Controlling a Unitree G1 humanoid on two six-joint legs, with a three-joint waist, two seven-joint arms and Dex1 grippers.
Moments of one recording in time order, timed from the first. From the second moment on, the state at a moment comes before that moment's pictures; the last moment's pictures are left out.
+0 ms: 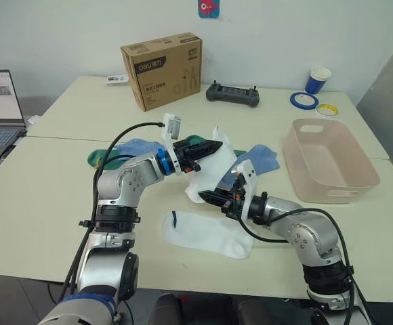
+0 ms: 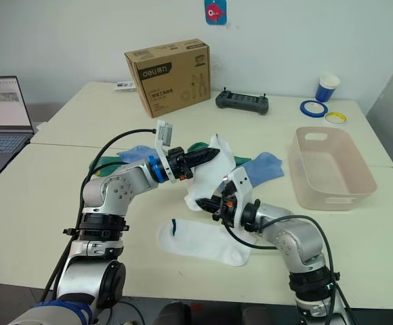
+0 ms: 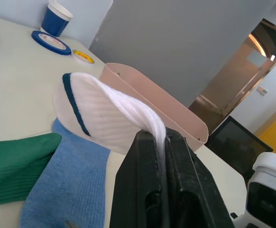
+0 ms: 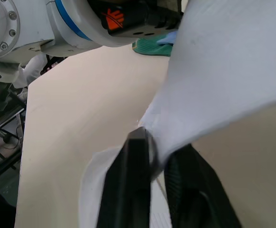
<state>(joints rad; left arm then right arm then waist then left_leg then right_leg) -0.75 0.27 0.13 0.21 -0.63 0.83 -0.84 -0.38 -0.18 0.12 -0.32 0.52 0.92 0.59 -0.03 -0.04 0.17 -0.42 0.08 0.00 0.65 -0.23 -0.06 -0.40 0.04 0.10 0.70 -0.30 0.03</state>
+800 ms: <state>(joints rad) -0.33 0.34 0.08 -0.18 -0.69 0.89 -0.70 -0.24 -0.48 0.06 -0.45 0.94 1.17 0.73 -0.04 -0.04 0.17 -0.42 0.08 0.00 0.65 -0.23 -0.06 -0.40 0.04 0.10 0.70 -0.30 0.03</state>
